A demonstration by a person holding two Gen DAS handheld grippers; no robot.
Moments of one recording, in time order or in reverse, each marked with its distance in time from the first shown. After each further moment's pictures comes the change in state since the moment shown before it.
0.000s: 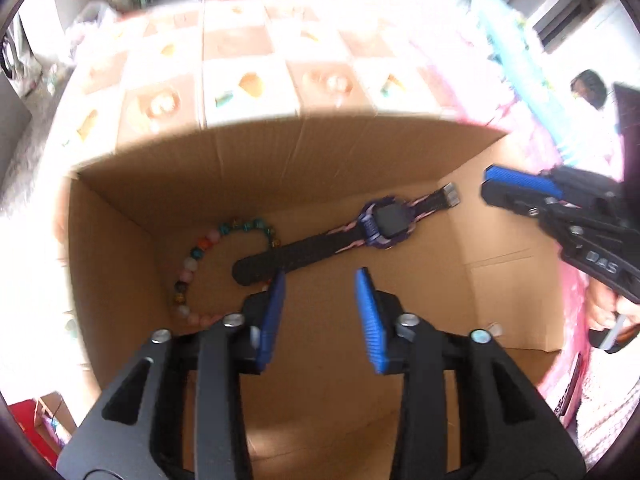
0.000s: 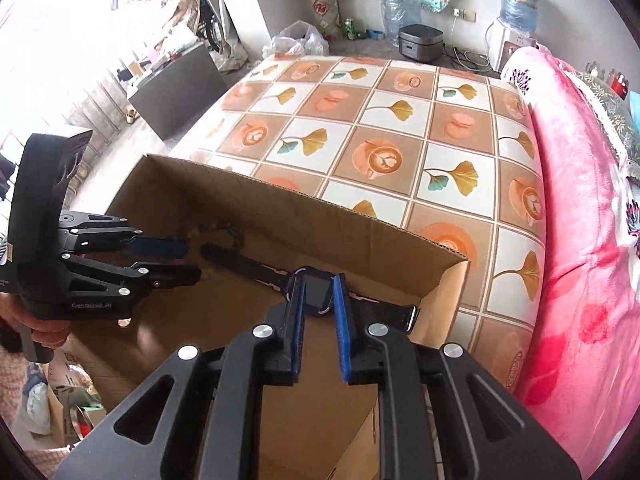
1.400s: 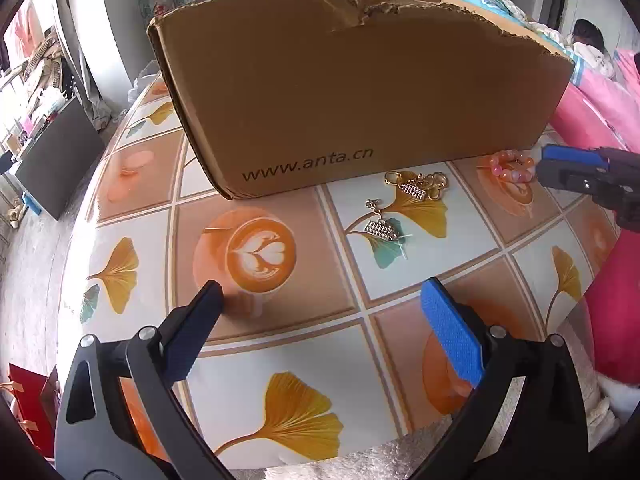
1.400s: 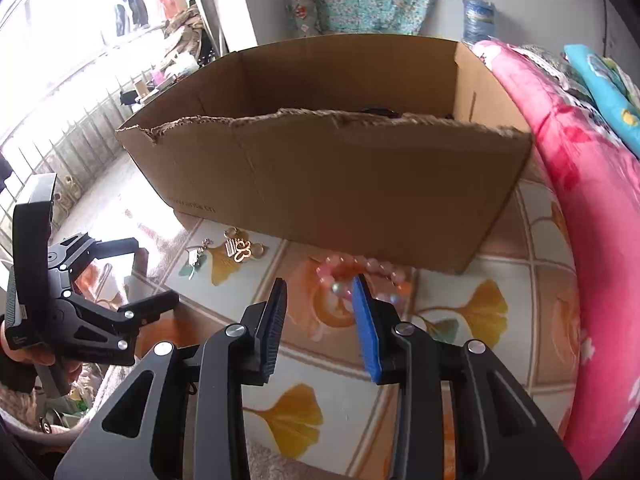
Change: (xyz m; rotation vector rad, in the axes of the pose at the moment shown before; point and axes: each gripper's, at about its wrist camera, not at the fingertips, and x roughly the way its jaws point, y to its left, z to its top) left arm 0.000 -0.024 -0.243 0.094 -0.223 0.291; right arm 0.003 0.116 -0.228 0.041 -0.199 -0.082
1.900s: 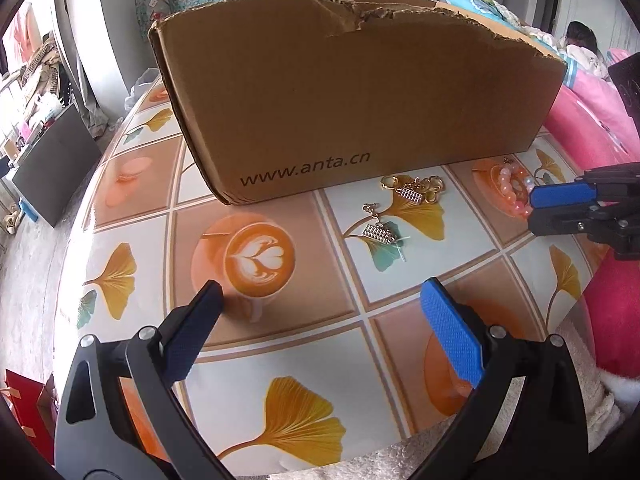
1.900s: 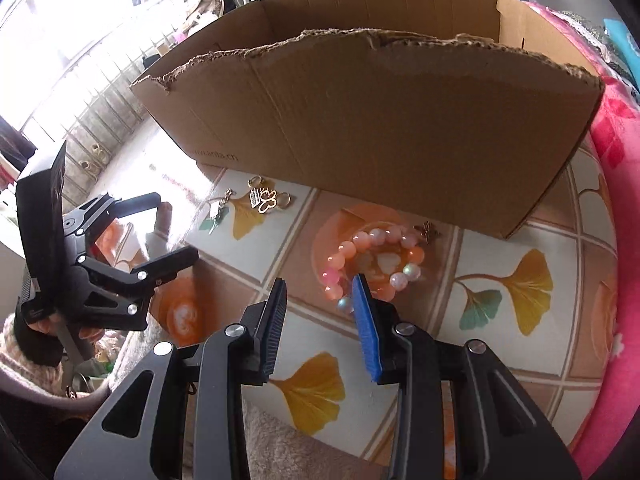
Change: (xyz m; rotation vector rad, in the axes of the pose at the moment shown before) left arm 0.002 -0.002 -0.001 0.012 -0.033 -0.012; right arm 0.012 0.003 -0.011 -0.009 0.197 0.122
